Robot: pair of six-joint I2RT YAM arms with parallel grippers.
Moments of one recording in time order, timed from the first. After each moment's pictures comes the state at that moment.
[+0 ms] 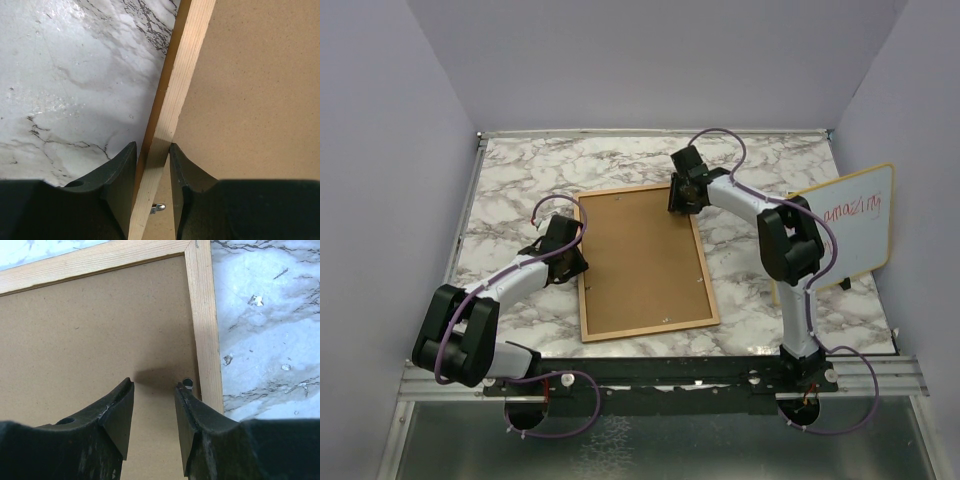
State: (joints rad) left arm -0.34 1.35 0.63 -0.27 -0.15 -0.77; right arm 0.49 2.16 1.66 -0.49 0.12 0.52
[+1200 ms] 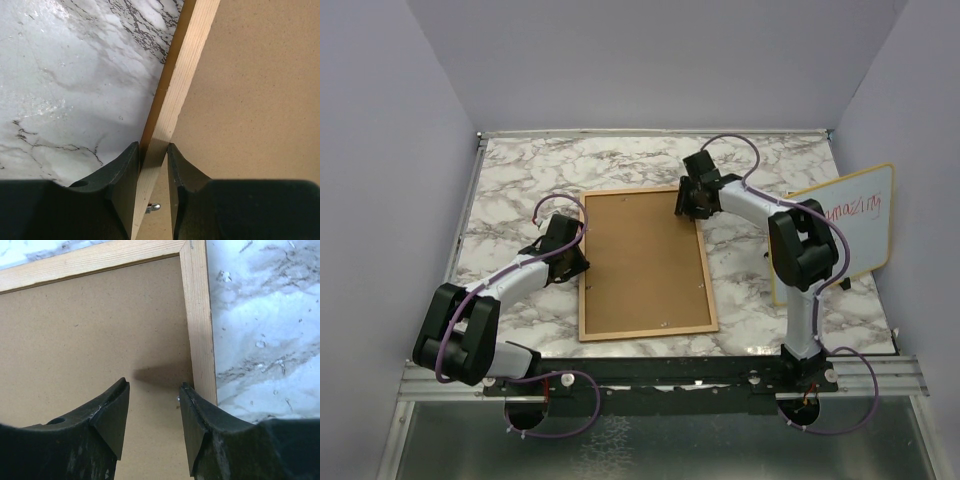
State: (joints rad) left arm -0.34 1.36 0.63 -0.25 -0.12 -0.77; right arm 0.46 2.07 1.51 -0.41 0.09 0.56
